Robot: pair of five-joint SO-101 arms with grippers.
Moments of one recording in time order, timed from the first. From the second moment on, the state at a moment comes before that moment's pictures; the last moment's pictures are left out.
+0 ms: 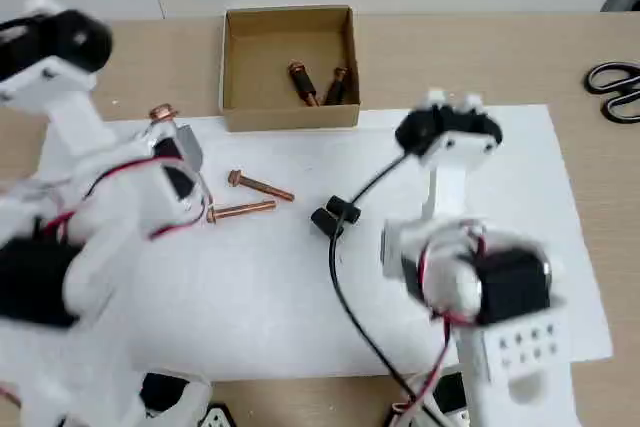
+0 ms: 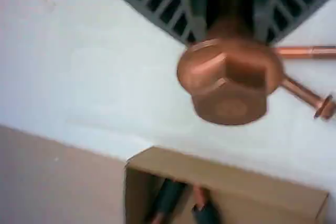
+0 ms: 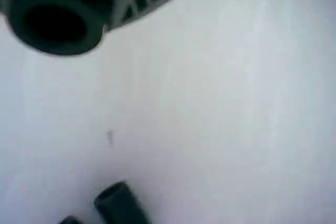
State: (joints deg) left arm 5.5 -35.1 -13.1 98.7 34.3; right arm -20.0 -50.5 22.0 97.8 -16.6
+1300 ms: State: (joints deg) left arm 24.4 -90.9 55.2 62.4 37.3; right arm -48.0 -96.8 69.5 62.8 -0.6
